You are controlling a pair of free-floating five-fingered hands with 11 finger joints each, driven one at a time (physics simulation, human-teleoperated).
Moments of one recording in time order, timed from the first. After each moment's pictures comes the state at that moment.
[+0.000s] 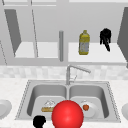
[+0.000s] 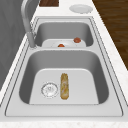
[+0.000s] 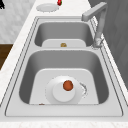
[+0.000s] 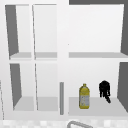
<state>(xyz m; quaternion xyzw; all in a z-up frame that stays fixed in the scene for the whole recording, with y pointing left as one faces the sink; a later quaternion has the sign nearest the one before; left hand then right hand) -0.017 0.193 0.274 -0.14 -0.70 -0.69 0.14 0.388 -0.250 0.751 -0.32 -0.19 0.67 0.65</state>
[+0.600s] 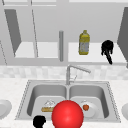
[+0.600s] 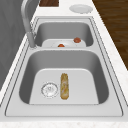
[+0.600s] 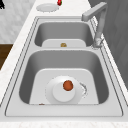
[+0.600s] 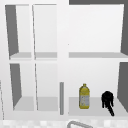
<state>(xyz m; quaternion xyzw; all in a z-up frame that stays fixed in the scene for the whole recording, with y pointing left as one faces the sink) -0.017 0.193 0.274 -0.14 -0.70 -0.69 0.14 0.290 -0.250 0.713 -0.32 -0.19 0.67 0.65</state>
